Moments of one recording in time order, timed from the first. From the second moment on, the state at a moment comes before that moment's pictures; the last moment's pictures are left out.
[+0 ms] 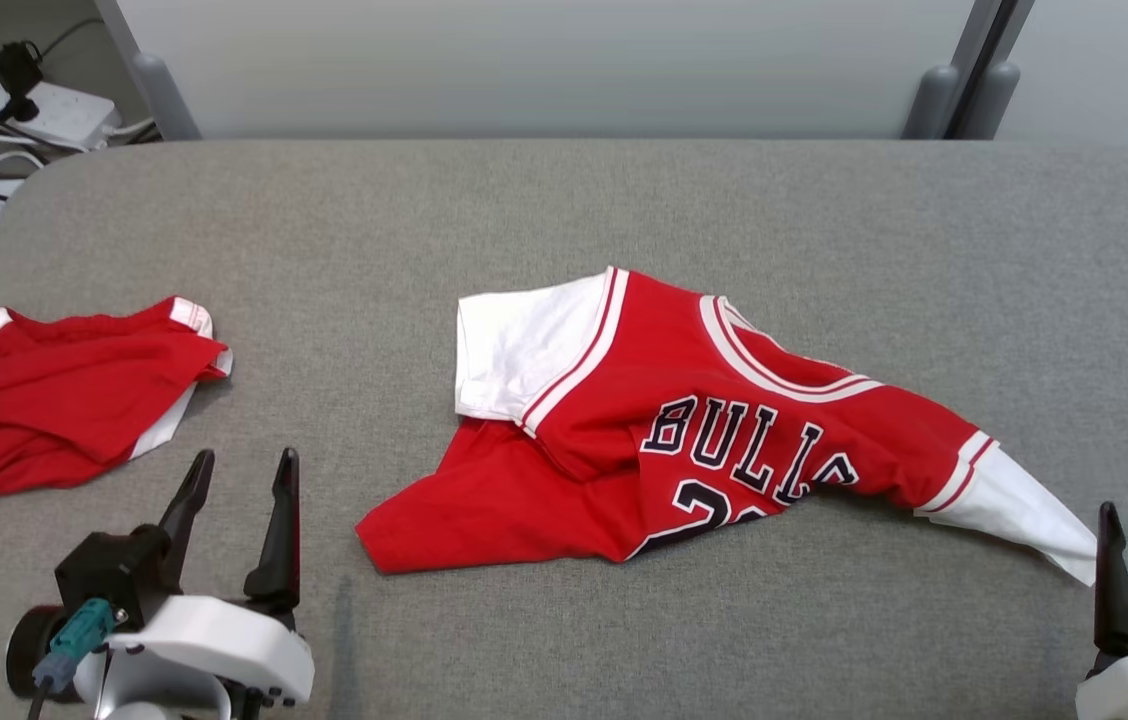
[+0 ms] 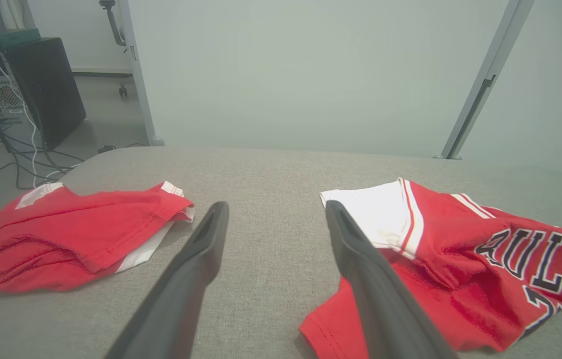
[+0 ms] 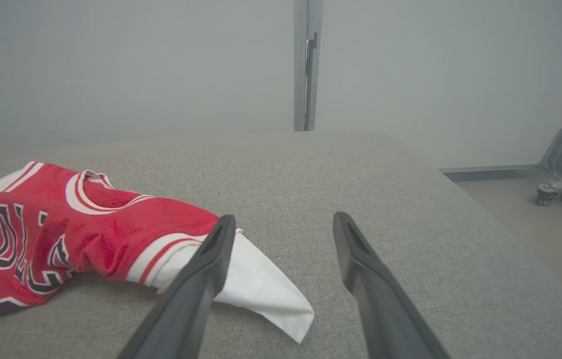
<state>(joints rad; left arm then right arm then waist) -0.10 0.42 -0.42 0.00 -0.63 0.32 -0.16 -0.01 -0.10 -0.23 0.29 0.14 0.13 -0.21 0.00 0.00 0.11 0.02</state>
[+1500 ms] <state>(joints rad) -0.41 0.29 -0.60 0.42 -0.73 0.10 0.09 0.05 -0.04 -0.09 -0.02 0.17 0.13 -0.17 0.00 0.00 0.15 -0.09</state>
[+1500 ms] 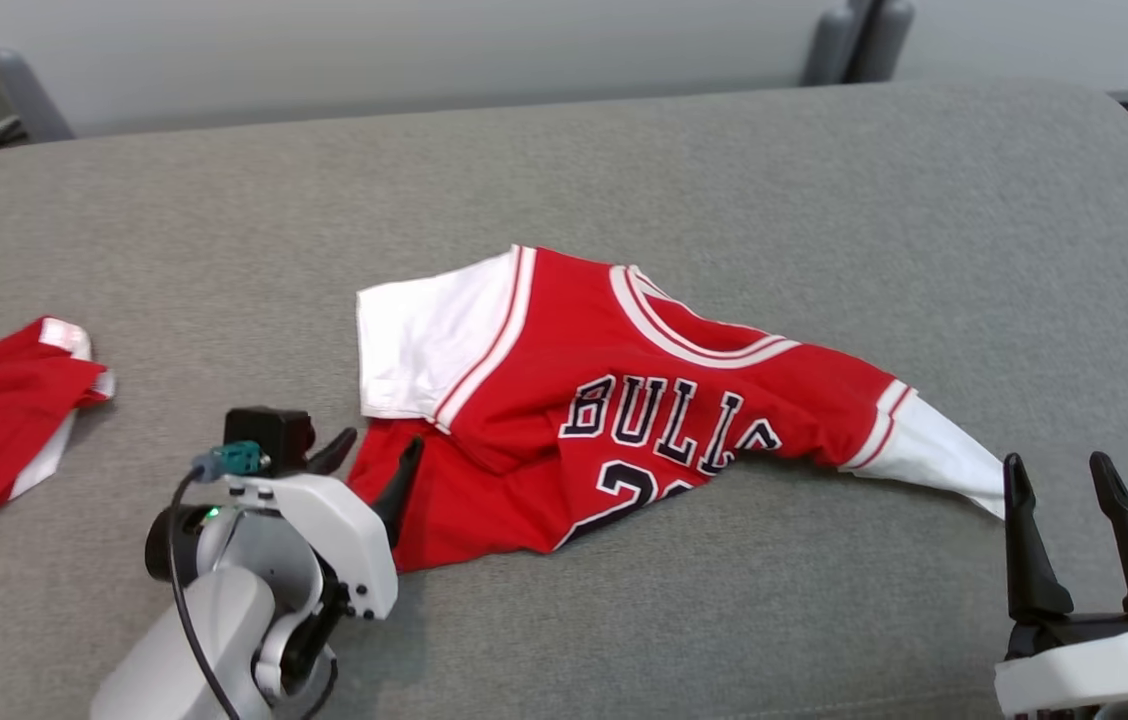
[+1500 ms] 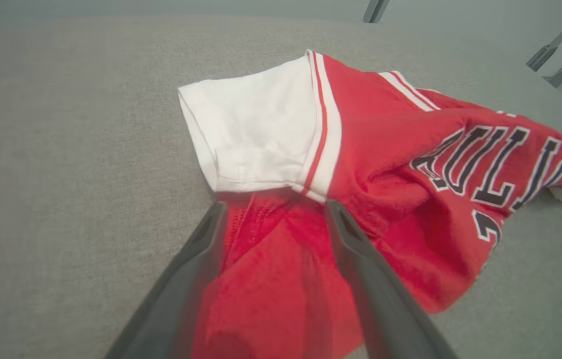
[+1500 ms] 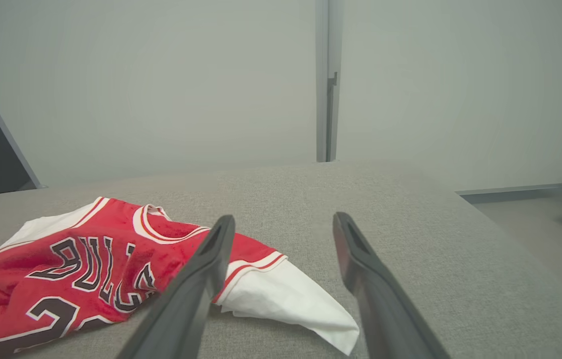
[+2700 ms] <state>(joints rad) -0.23 0.28 -0.37 0.55 -1.07 -0.03 0.10 0.03 -0.04 -0.15 0.03 0.24 0.13 -0.20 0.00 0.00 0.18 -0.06</state>
